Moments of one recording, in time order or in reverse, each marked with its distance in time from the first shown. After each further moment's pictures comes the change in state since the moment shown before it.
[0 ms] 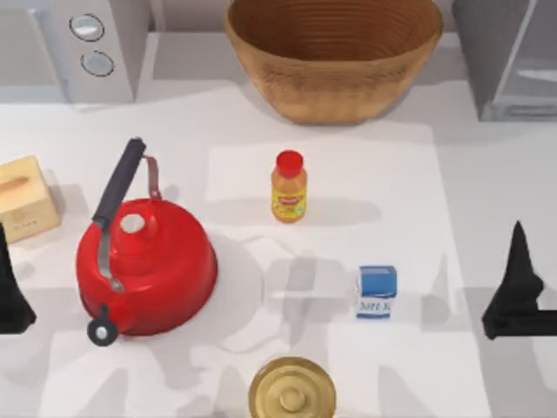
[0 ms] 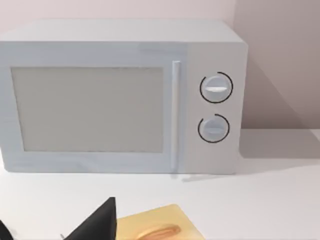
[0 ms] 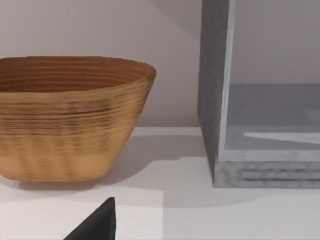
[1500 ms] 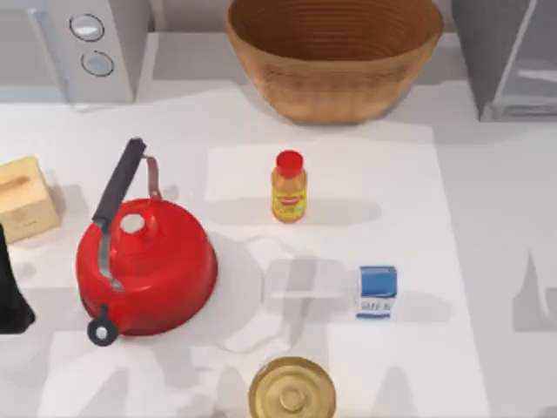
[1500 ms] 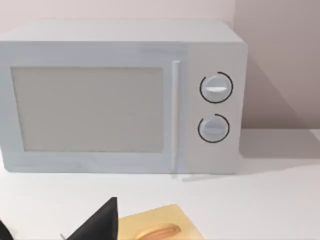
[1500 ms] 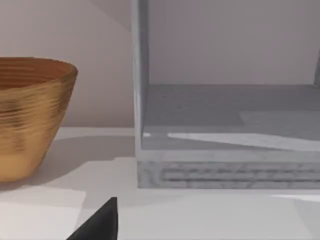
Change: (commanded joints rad) left arm 0.000 0.000 0.000 0.000 0.000 0.000; right arm -0.920 -0.765 -0.022 -0.727 -0.926 -0.018
